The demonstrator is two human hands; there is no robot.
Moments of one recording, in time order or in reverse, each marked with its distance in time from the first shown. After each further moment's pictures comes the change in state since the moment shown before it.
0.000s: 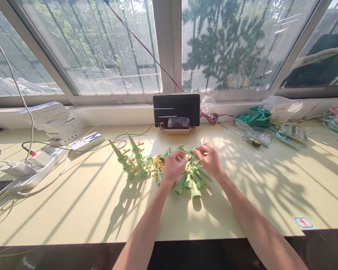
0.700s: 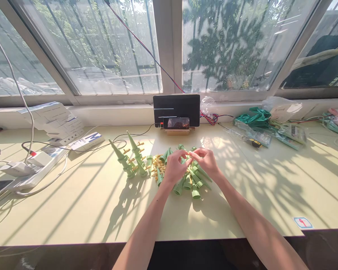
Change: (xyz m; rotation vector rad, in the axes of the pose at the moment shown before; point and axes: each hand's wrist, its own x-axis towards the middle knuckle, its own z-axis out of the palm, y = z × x) left_hand -0.001 0.001 0.003 0.069 -0.024 0.162; right_hand -0.004 -0.010 0.009 0.298 -0.110 0.158
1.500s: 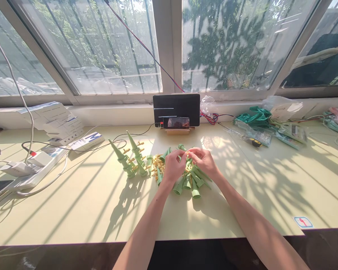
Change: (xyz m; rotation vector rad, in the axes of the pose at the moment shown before) left_hand 0.002 -0.002 -0.001 0.013 0.063 -0.041; right_hand -0.001 0.005 0.007 0.170 -0.092 -0.005
